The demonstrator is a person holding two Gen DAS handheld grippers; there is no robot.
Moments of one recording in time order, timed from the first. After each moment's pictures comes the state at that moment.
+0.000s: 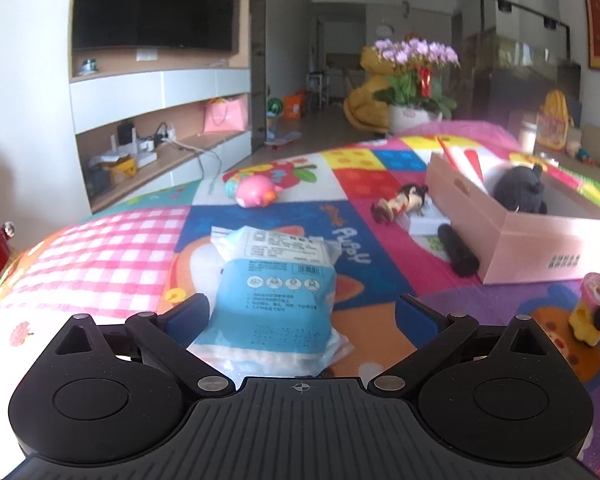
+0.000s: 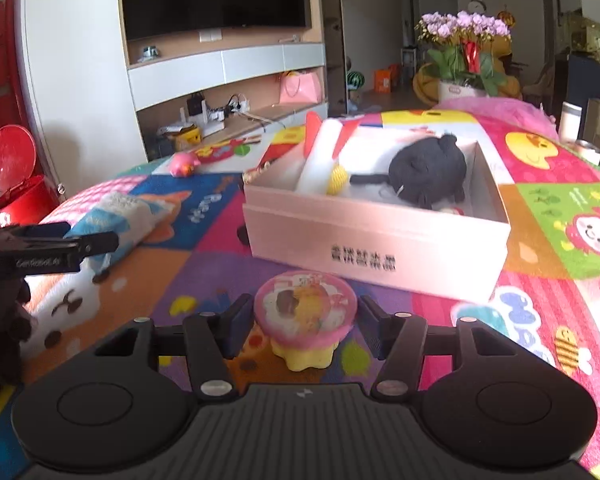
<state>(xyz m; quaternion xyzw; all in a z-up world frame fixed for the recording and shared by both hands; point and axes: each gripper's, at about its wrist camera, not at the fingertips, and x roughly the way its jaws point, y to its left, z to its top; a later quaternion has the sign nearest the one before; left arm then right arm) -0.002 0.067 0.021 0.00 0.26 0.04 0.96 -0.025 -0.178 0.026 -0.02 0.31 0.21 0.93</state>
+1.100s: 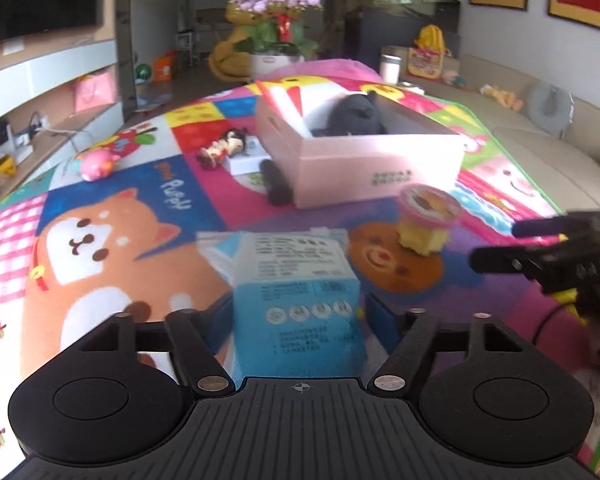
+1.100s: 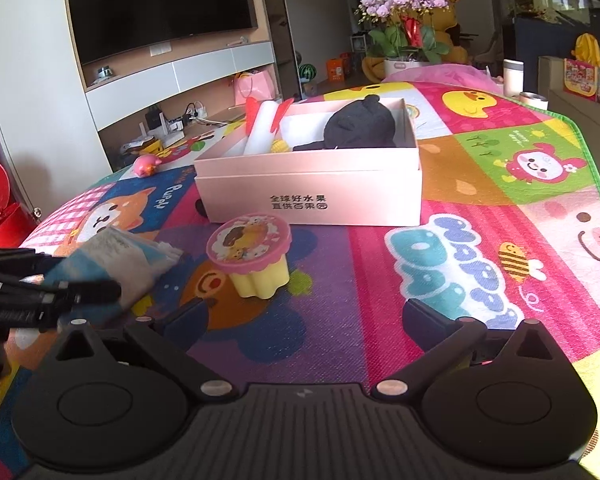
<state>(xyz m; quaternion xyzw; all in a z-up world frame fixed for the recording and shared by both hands) -0.043 -0.002 0.022 0.04 0.33 -0.15 0.93 -0.059 -0.212 0.010 0.04 0.32 0.15 0.93</state>
